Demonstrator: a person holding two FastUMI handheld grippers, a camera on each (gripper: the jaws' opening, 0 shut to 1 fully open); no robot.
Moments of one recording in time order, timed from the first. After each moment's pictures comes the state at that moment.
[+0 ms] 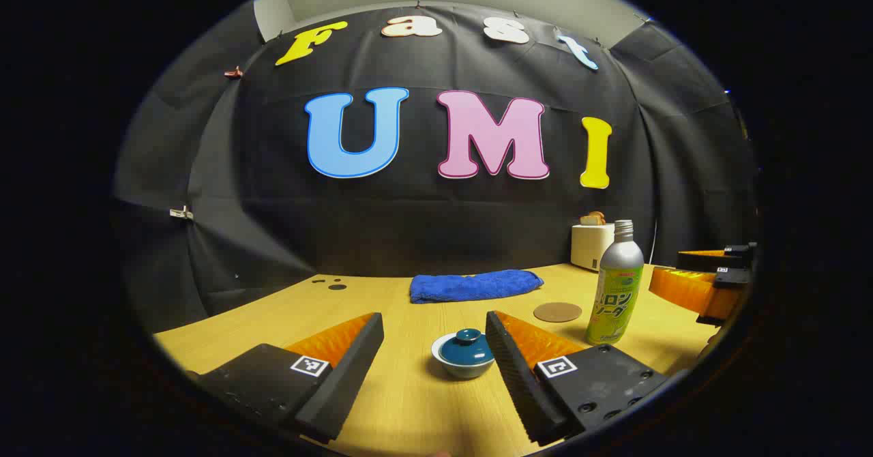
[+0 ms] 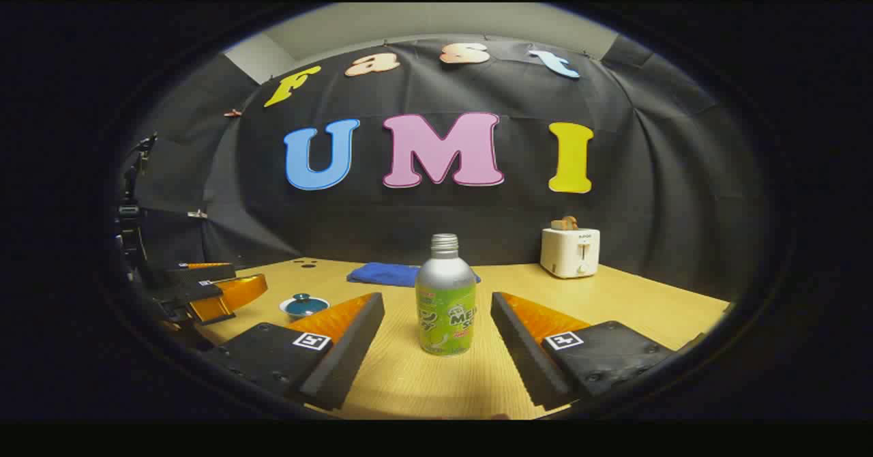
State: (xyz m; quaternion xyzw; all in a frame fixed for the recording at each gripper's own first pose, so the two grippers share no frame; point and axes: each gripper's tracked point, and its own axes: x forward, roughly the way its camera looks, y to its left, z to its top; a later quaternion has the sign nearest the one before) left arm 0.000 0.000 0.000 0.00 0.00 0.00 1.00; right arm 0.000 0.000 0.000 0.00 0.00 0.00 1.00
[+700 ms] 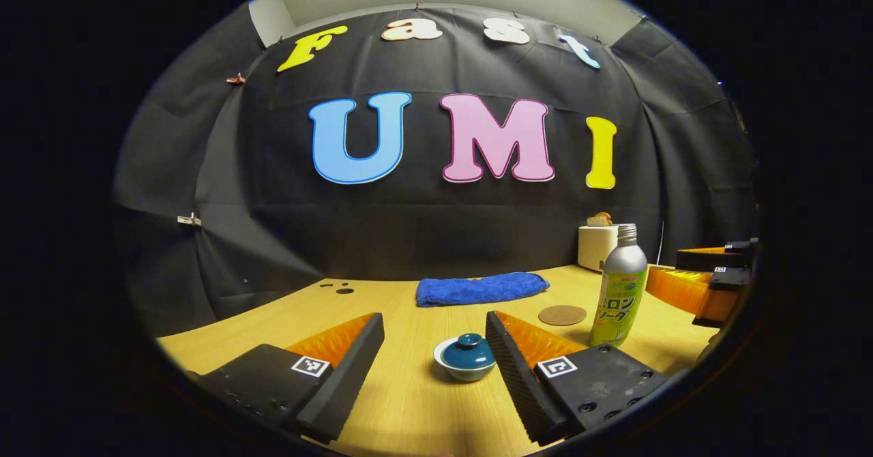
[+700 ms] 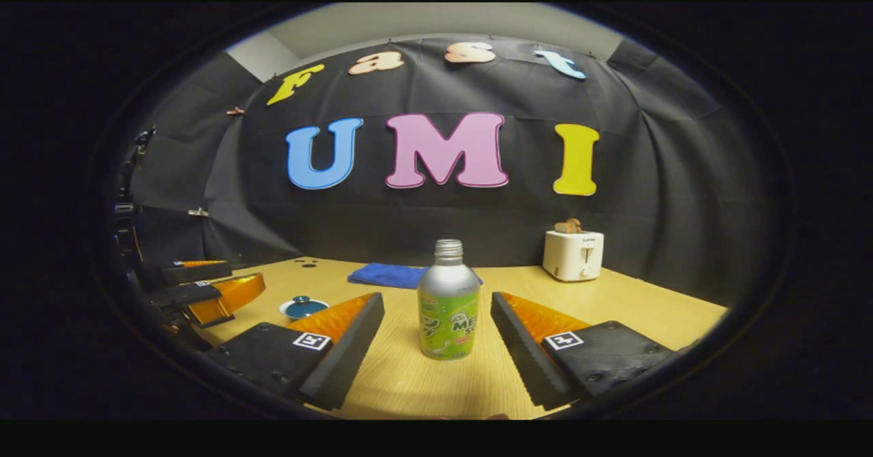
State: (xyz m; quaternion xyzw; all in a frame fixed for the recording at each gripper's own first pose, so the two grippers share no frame) left arm 0.000 -0.003 0.001 0.00 0.00 0.02 1.00; right arm 0.008 -0.001 -0.001 -0.01 0.01 0.00 1.00
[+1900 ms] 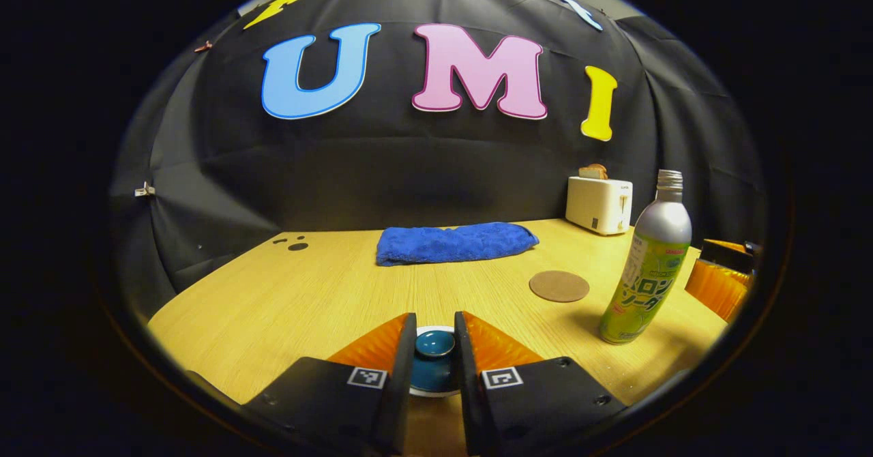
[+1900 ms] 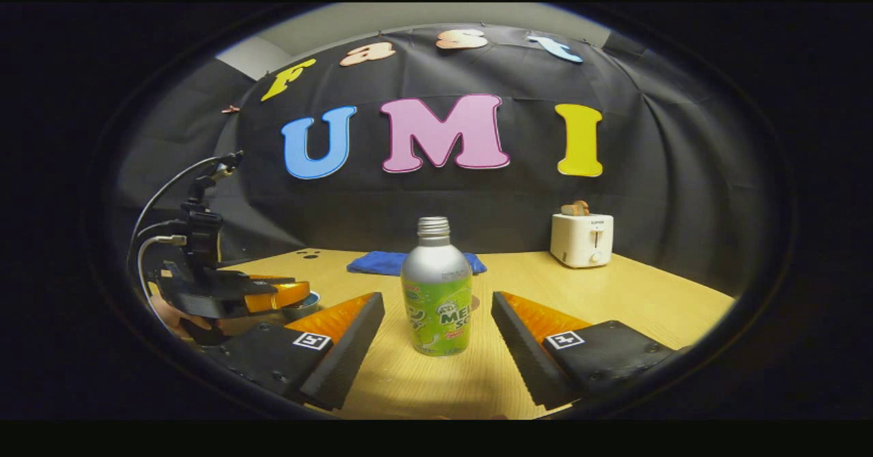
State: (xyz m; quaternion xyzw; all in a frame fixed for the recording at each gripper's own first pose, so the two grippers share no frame) left arm 0.090 -0.046 -0.063 0.00 0.13 -0.04 0.99; right arm 0.028 -0.014 -0.026 0.01 0.03 0.02 1.00
